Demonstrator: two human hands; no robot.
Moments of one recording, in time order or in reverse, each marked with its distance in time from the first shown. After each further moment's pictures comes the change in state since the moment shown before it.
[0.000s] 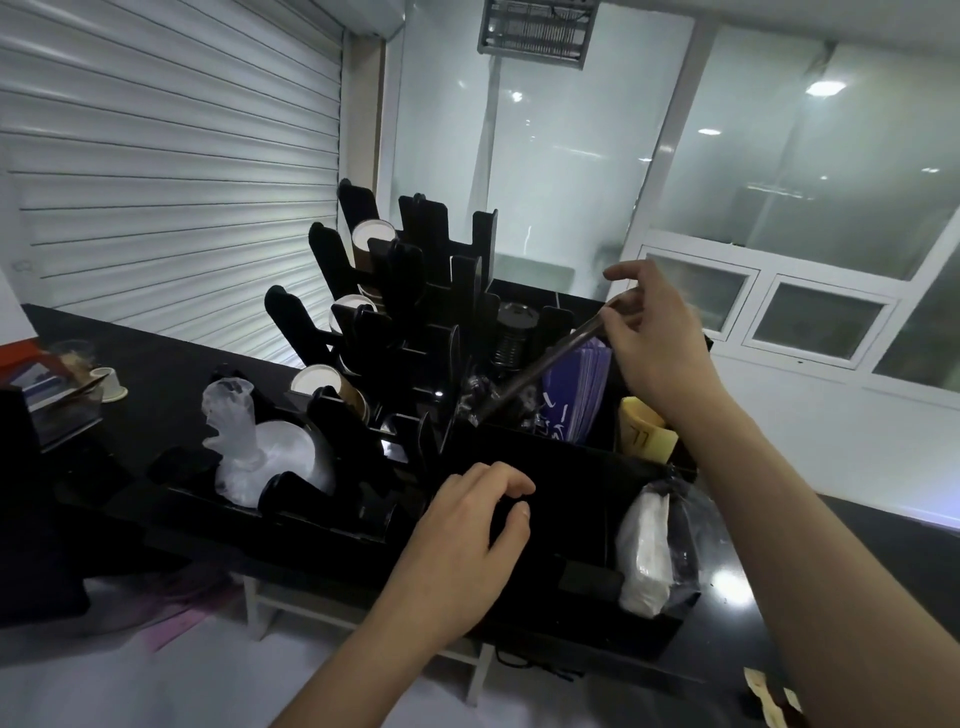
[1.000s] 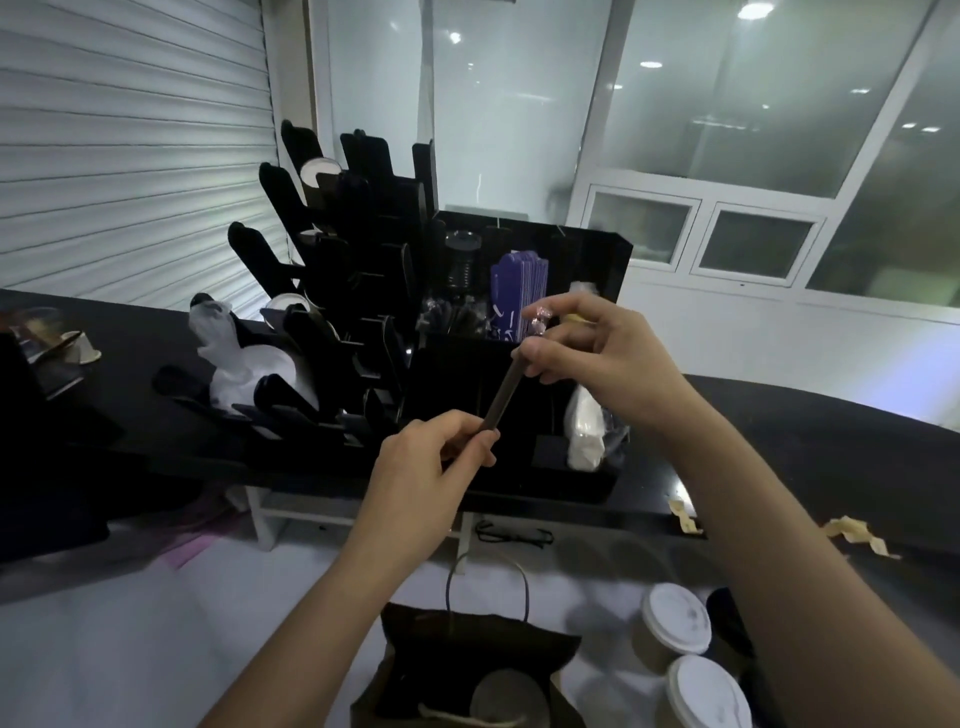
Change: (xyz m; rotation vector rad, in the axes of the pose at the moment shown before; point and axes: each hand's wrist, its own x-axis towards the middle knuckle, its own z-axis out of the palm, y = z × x) left_hand -0.082 0.039 -0.005 -0.130 0.072 -0.056; right_hand -0.158 -0.025 -0.050 0.489 -0.347 0.087
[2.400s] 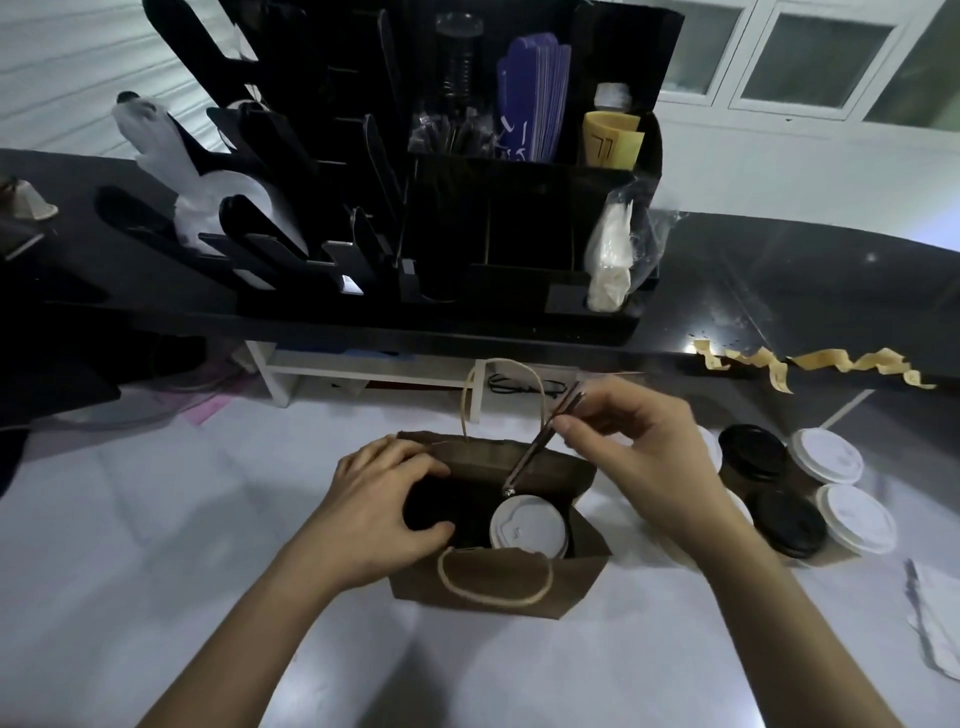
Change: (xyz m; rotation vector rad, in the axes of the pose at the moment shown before) left_hand -0.122 -0.112 -0.001 0.521 -0.613 -0.159; right_hand -0.174 0.086 0.064 -0.101 0.077 0.199
